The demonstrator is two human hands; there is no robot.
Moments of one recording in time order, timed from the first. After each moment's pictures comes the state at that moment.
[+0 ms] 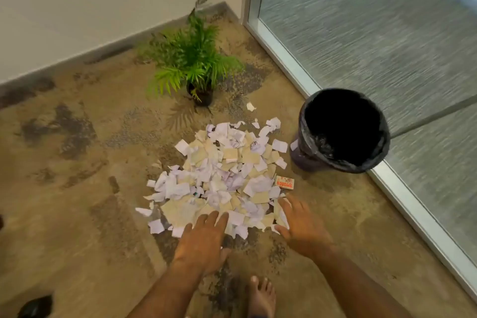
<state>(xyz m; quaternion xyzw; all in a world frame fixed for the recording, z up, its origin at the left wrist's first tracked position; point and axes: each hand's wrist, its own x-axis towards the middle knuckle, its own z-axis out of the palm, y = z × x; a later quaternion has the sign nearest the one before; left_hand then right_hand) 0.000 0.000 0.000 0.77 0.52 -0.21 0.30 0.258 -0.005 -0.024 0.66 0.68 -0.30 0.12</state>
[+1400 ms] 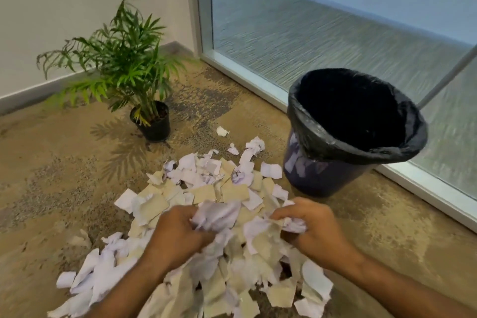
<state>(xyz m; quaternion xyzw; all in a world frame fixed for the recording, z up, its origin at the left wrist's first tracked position) 0.021 0.131 -0.198 0.65 0.58 0.15 0.48 0.286 0.050 -0.209 0.65 0.66 -0.23 -0.31</state>
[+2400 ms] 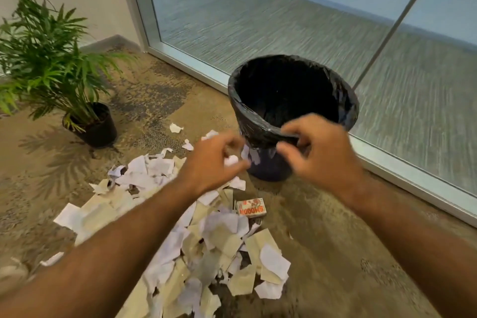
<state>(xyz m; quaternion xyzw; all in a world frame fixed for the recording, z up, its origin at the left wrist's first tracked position) 0.188 0.182 -0.165 0.84 0.35 0.21 0.35 0.379 0.065 -0.118 0.69 0.65 0.06 -0.31</state>
